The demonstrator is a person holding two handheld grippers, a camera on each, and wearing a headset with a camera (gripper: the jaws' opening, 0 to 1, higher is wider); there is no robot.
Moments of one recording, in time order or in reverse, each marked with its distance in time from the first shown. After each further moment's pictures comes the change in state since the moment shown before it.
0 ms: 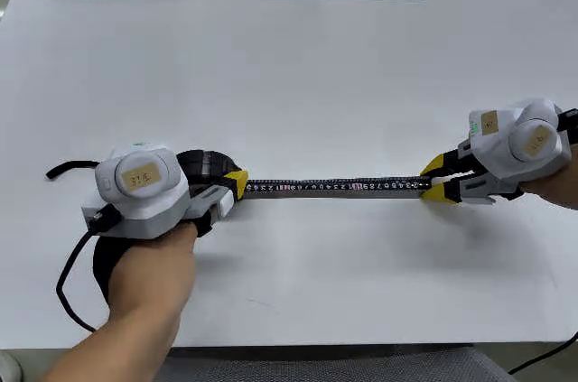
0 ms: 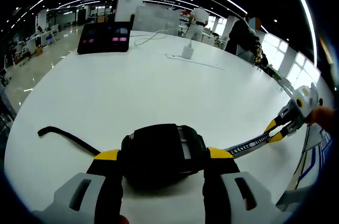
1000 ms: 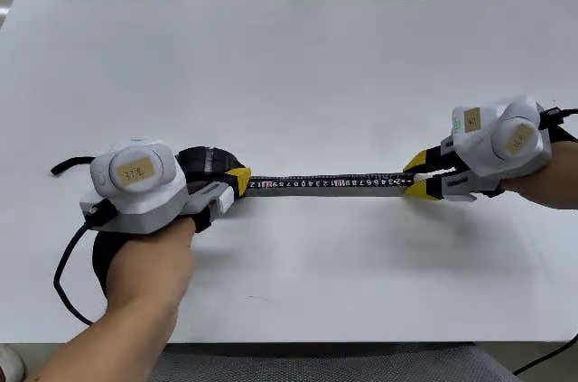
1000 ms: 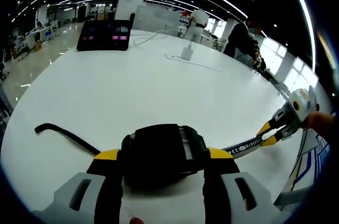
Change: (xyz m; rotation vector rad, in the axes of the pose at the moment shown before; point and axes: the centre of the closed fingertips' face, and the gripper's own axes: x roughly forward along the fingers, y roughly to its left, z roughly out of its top) left arm 0.000 0.000 0.001 -0.036 -0.003 -0.033; right arm 0.014 0.003 0.031 -0.021 -0.050 -0.001
